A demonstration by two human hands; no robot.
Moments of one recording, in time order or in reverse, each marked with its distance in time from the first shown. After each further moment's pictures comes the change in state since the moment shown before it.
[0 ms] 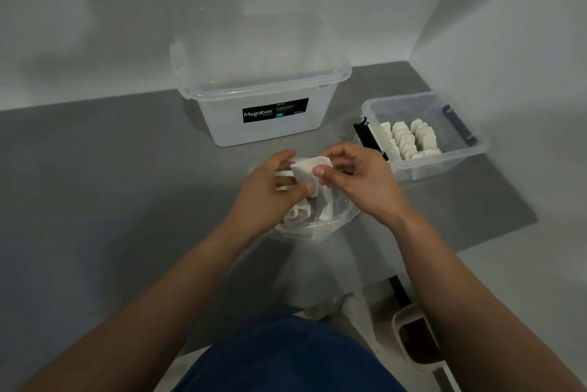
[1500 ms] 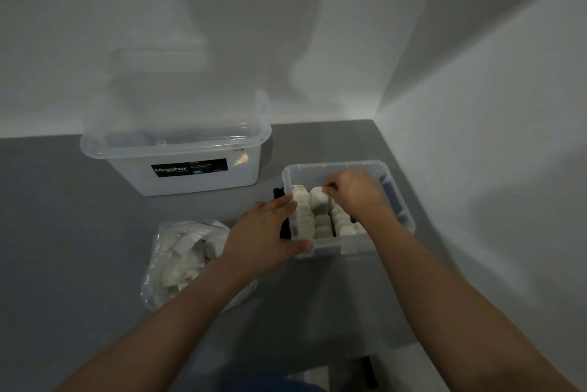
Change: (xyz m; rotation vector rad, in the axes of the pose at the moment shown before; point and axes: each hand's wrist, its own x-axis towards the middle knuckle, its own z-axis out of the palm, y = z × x) left_hand 0.105 0.065 0.162 0.862 -0.046 0.074; right_hand 0.155 0.103 -0.204 -1.112 -0.190 0.052
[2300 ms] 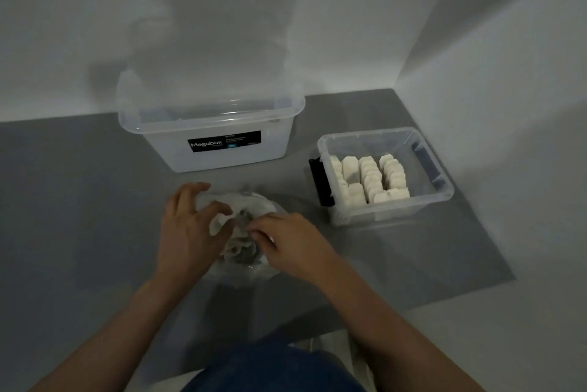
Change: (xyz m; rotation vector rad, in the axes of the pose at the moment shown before) left_hand -0.090 -0.158 -0.011 0.083 0.508 -0.057; right_hand -0.121 -0.191 0.052 0.442 0.066 -0.444
